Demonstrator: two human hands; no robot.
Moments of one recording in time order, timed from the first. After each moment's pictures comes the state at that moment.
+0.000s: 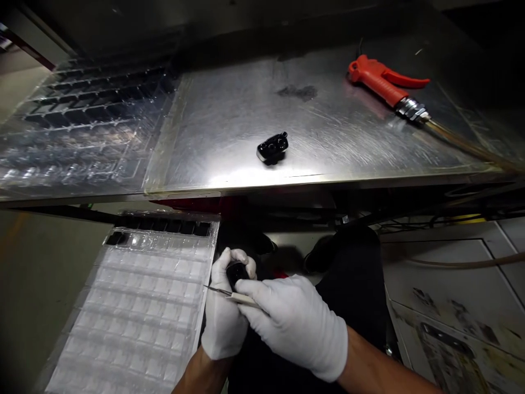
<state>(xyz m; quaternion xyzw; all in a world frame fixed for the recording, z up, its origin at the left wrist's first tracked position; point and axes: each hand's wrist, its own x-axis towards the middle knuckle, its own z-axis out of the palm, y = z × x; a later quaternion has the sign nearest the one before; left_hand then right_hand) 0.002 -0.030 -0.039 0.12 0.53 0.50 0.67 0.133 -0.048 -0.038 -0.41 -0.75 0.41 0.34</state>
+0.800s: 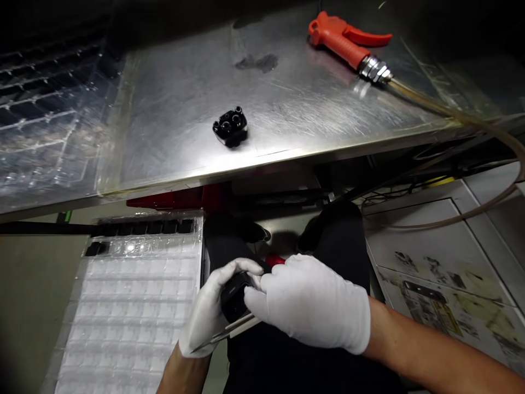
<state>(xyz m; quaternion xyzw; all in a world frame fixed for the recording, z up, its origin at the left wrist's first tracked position) -0.015 -0.040 -0.040 0.28 0.47 0.25 0.80 0.183 -0.048 -0.019 -0.36 -0.92 0.12 0.09</state>
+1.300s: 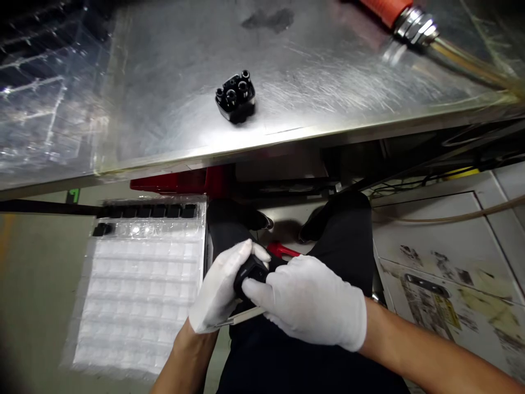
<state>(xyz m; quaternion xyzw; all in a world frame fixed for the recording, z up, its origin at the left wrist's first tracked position) -0.004 -0.030 -0.035 0.37 0.50 0.23 0.75 0.176 -0.061 -0.031 -0.38 -0.89 0.21 0.11</state>
